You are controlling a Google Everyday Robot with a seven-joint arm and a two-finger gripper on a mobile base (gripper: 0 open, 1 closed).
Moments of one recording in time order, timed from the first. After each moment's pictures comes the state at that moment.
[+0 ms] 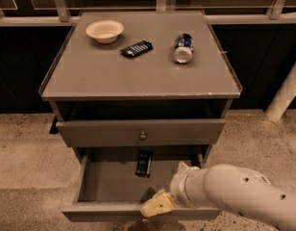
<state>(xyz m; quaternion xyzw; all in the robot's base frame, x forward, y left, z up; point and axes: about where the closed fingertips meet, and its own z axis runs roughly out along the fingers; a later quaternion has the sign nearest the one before) 0.399 -0.058 0.633 -0.36 0.88 0.15 0.28</state>
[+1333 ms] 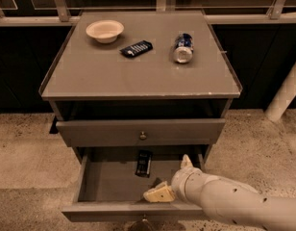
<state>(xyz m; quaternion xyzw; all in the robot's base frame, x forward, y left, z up) 0.450 -0.075 0.595 -0.32 0.86 0.11 0.38</state>
